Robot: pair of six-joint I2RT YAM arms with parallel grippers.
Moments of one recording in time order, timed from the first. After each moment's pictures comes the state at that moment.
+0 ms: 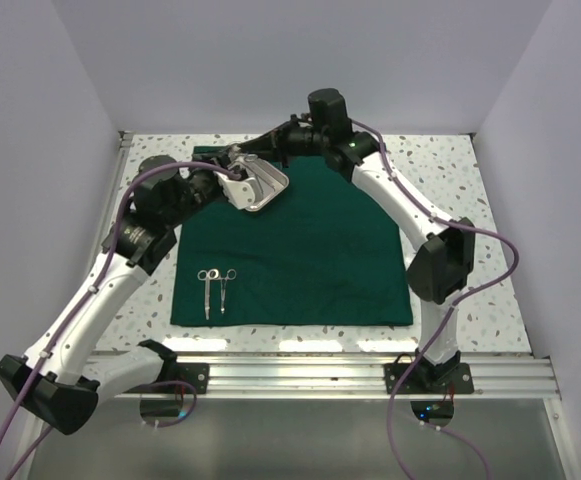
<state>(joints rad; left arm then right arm) -0.45 1.08 1.18 -0.23 0.24 1.00 0.58 2.00 2.04 -0.40 -0.59 1.75</state>
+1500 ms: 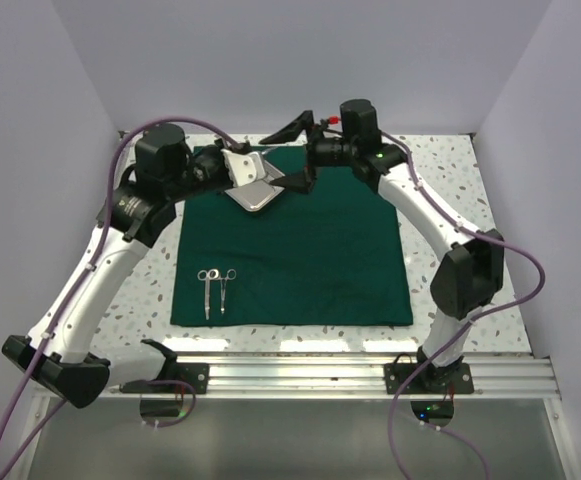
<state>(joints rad) -0.46 1.24 1.49 -0.49 0.44 0.84 0.50 1.82 1.75 -0.29 -0.77 1.63</state>
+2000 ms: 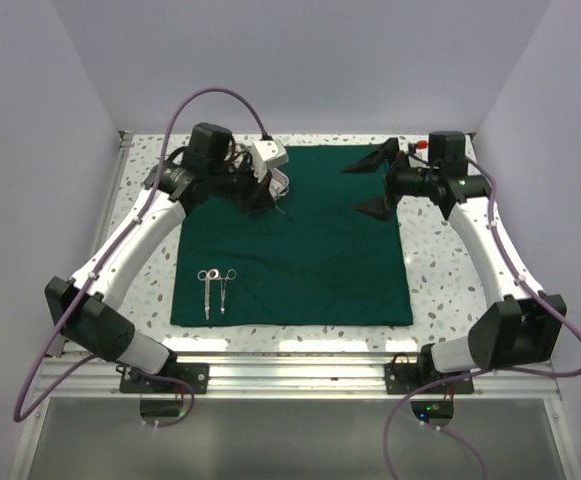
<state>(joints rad) -0.46 1.48 1.57 -0.76 0.60 0.39 0.10 1.44 1.37 -0.59 -0.80 1.23</state>
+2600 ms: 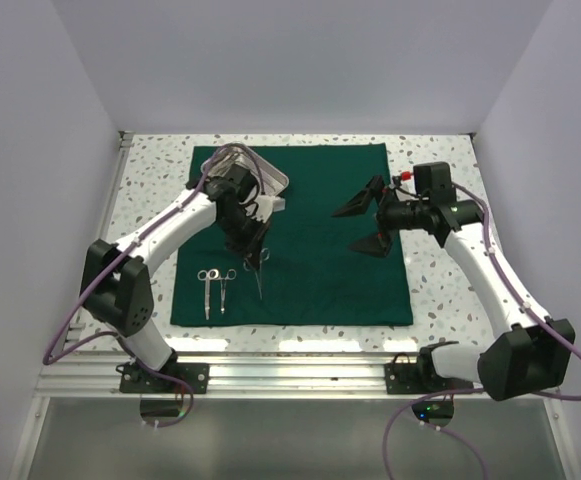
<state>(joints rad) -0.50 1.67 1.42 -1.09 0.41 0.04 0.20 1.27 1.16 -0.72 -0.80 1.12</state>
